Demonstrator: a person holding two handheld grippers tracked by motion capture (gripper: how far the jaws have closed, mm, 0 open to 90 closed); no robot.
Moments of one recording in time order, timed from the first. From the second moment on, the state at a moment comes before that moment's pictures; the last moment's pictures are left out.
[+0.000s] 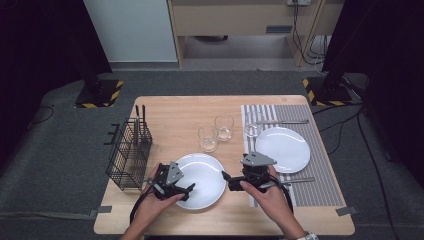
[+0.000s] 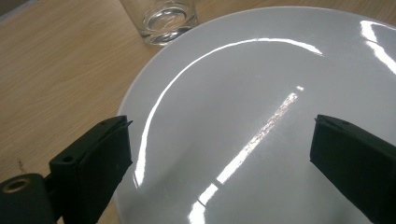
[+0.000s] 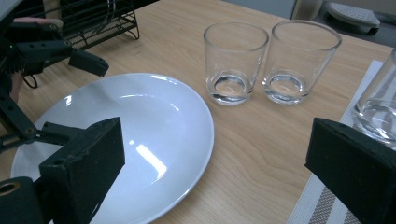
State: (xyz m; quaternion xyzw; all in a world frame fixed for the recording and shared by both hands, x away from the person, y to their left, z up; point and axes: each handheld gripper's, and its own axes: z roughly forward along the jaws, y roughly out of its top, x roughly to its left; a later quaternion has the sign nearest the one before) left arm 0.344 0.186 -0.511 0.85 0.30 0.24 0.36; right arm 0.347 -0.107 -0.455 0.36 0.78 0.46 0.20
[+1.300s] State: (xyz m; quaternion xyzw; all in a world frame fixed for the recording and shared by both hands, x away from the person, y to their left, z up) left arm 0.334 0.210 -0.503 0.84 0.30 0.25 0.37; right arm 0.365 -0.051 -0.495 0.32 0.82 0.43 0.18
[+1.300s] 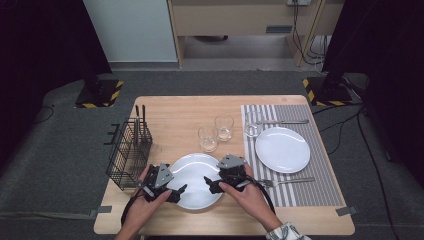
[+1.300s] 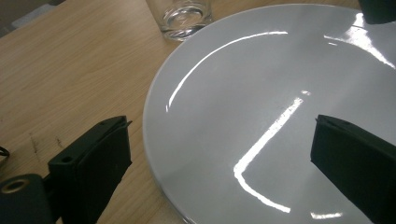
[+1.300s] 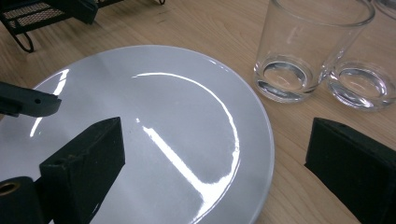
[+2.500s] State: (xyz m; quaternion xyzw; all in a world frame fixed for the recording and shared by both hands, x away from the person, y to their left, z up) left arm 0.339 0.215 -0.508 0.85 0.32 0.26 0.35; right arm 0.398 -0.006 -0.524 0.33 0.84 0.40 0.17
